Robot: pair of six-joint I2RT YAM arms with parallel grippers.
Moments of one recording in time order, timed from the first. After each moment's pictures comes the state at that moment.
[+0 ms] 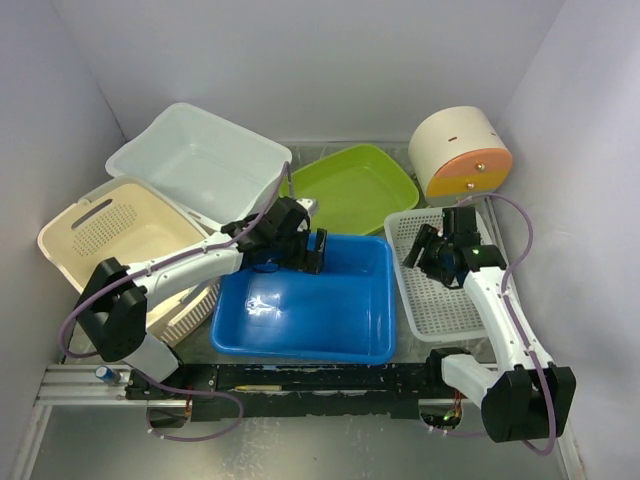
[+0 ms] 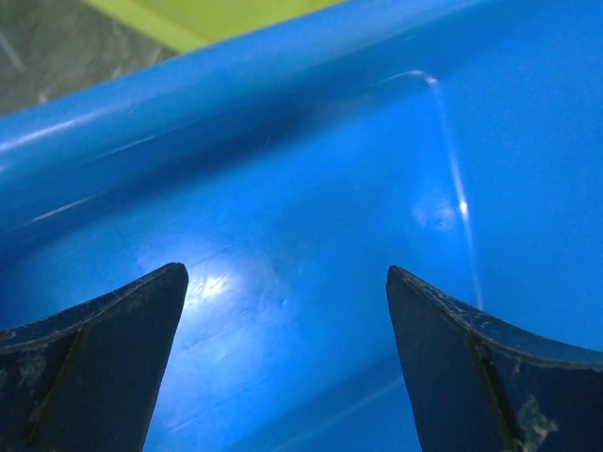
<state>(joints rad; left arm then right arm) -0.83 1.55 1.14 -0.42 0.02 -0.49 0.06 1.04 0.84 -0.78 -0.05 0.47</state>
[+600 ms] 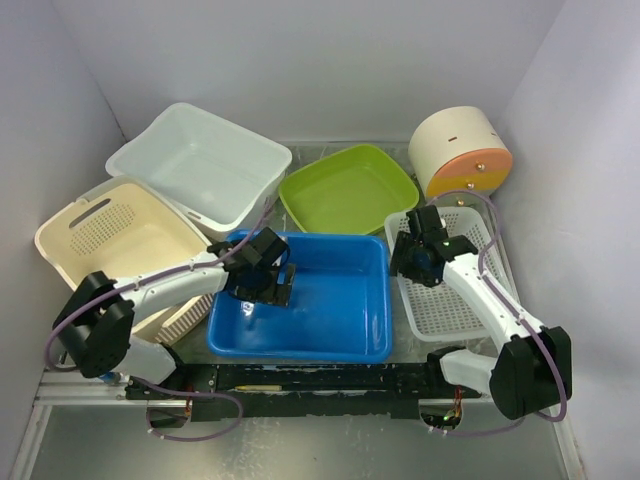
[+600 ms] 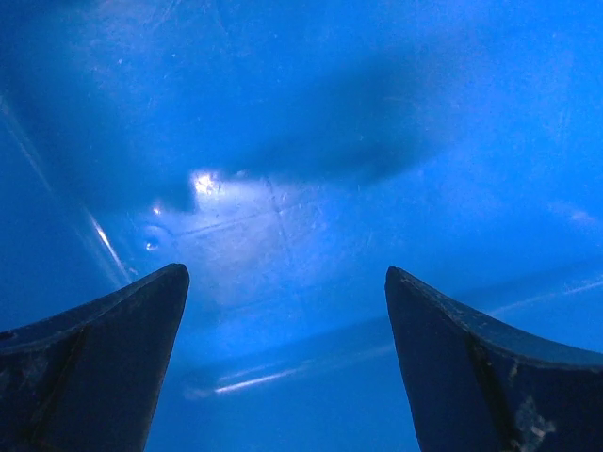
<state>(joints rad) -0.81 1.45 0.90 -0.64 -0.04 -0.57 0.28 1.17 0.84 -0.76 0.10 0.51</state>
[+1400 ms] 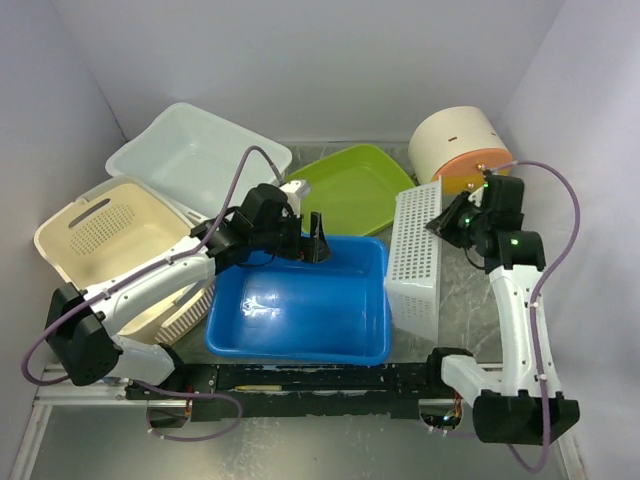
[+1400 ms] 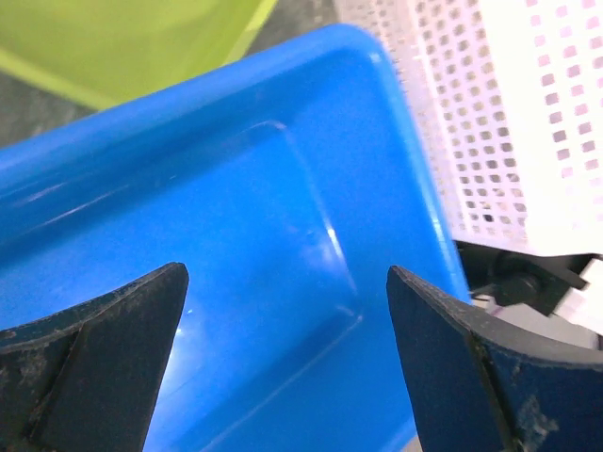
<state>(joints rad) -0.82 1.37 1.16 -0.43 0.13 -0.56 0.02 1.03 1.20 -0.89 -0.12 0.51</state>
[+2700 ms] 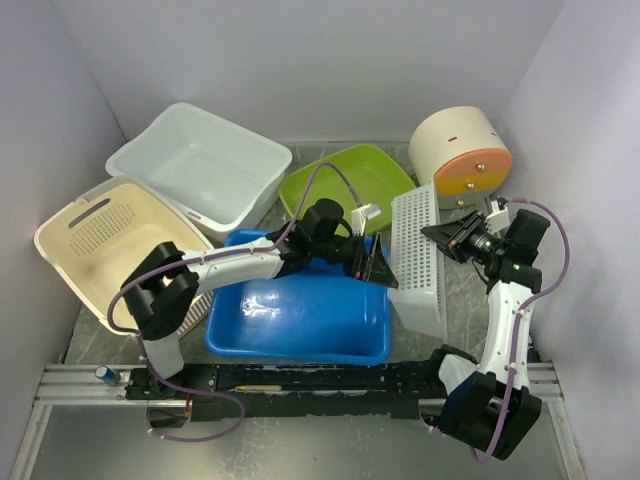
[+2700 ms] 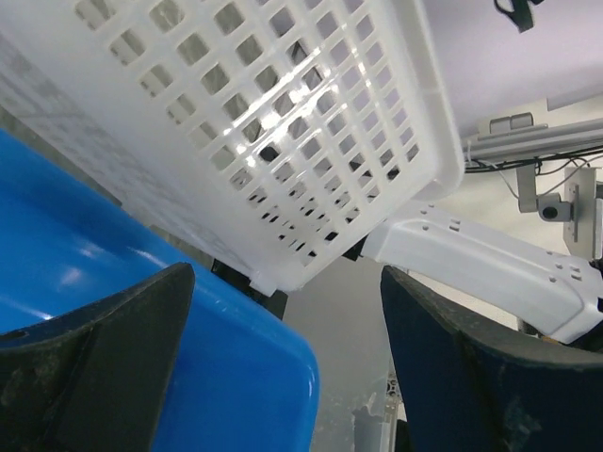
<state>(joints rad) -0.97 1.79 1.26 0.19 0.67 -0.79 -0.43 0.96 0.81 -0.48 -0.94 0.68</state>
